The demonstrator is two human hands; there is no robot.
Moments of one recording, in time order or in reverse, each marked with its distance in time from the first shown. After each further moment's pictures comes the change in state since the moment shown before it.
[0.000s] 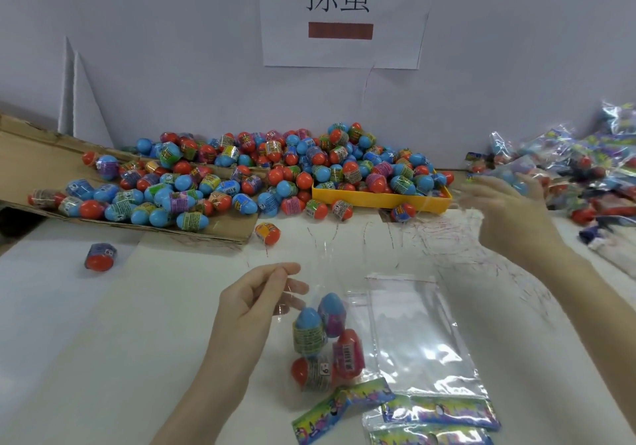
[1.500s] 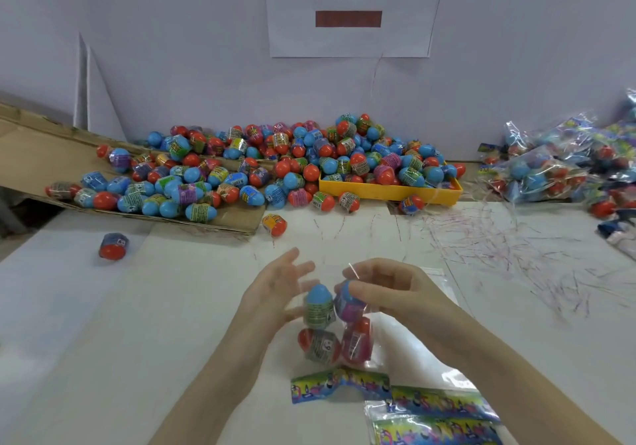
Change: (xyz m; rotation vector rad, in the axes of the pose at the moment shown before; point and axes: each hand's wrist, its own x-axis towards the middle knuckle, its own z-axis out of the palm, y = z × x) left_hand 0.000 -0.008 0.003 -0.110 -0.179 -0.144; right_hand -0.103 -0.022 0.089 0.642 -0.639 -0.098
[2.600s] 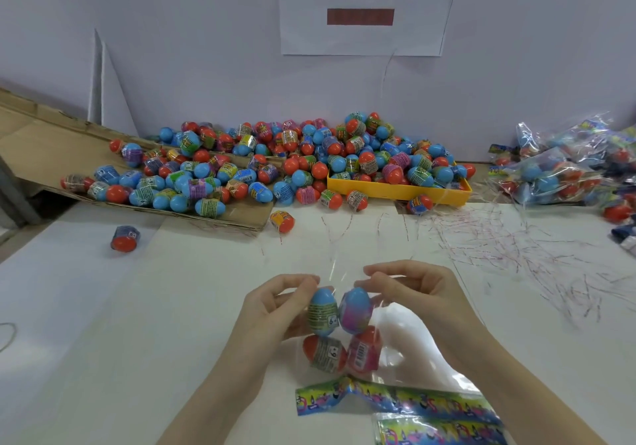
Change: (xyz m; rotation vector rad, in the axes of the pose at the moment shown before) left_hand -0.009 -0.009 -0.004 0.017 0.029 -0.070; right_hand -0.010 -0.005 0.006 0.087 0.206 -0.114
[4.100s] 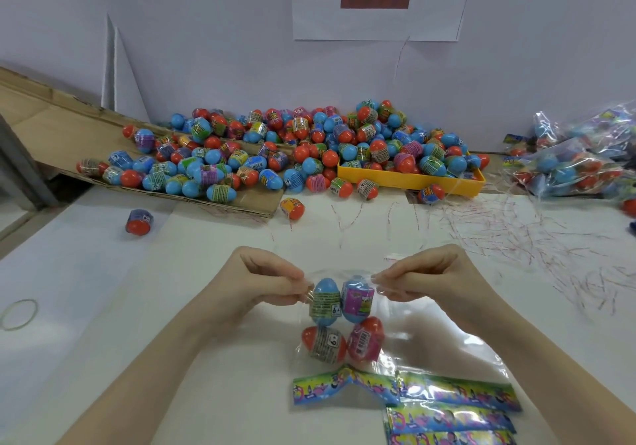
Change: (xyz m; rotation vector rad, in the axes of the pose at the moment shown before) left_hand 0.024 0.017 -0.047 0.119 -0.232 0.020; right_hand 0.014 0.004 -0.020 -0.093 -0.211 -0.022
